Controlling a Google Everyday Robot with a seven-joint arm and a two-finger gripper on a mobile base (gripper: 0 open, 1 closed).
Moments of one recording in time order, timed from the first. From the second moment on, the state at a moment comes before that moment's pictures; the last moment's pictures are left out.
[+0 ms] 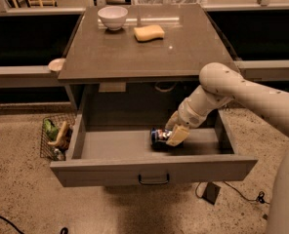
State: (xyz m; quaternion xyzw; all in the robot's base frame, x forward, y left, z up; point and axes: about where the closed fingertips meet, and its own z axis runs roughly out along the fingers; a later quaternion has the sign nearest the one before) arm 0.587 -0.097 0.628 -0.65 0.71 0.21 0.15
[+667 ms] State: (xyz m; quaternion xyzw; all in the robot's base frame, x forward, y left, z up) arm 0.583 -0.122 0.665 -0.65 0.72 0.17 0.18
